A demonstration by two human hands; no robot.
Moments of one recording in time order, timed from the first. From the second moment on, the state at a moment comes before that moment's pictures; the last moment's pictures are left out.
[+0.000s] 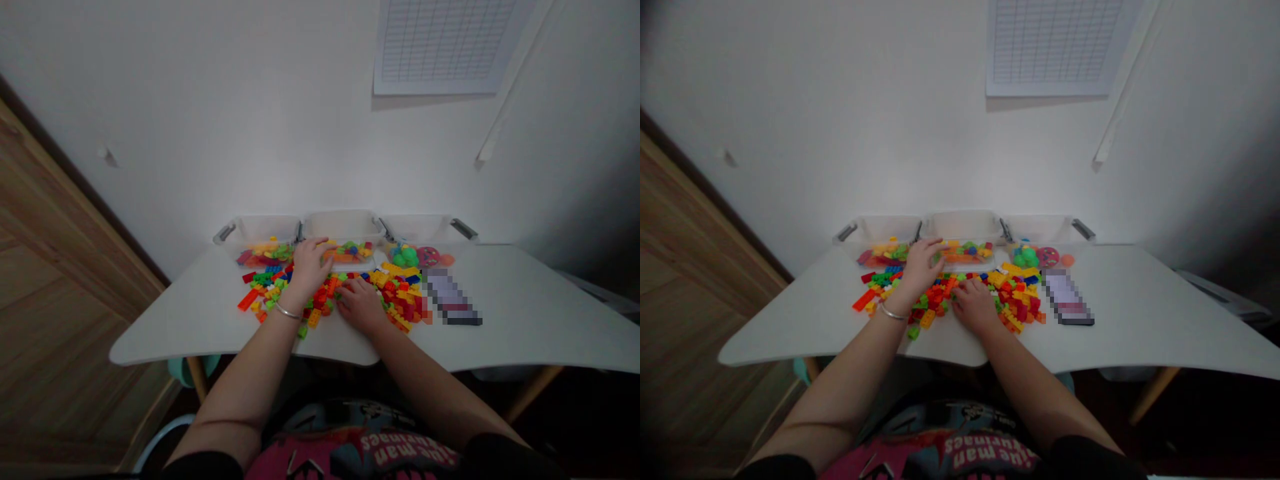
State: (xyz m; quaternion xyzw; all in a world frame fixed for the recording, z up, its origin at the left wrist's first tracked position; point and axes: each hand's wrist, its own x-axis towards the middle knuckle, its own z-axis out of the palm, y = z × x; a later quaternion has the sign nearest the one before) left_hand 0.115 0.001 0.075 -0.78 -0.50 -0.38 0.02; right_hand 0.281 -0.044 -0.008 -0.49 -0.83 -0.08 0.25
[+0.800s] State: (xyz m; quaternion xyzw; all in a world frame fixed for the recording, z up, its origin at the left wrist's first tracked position) left_hand 0.133 -0.044 0.031 -0.78 -0.60 -0.13 0.11; right_hand 0.279 -0.040 -0.013 -0.55 -0.79 -0.07 0.27
